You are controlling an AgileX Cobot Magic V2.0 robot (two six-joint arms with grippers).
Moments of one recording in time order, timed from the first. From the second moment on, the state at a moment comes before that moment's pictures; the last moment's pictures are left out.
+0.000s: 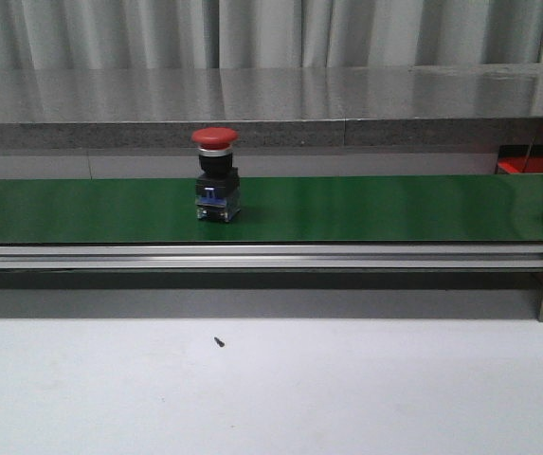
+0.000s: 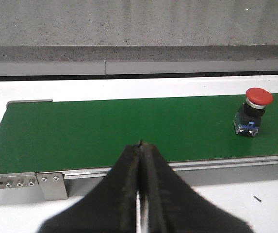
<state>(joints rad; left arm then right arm) 0.11 0.44 -0.52 -0.59 0.58 0.52 -0.28 2.12 -1.97 0.46 0.86 -0.61</state>
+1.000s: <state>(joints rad) 0.11 0.44 -0.52 -0.59 0.58 0.52 -0.29 2.32 -2.04 0.44 0.86 -0.60</state>
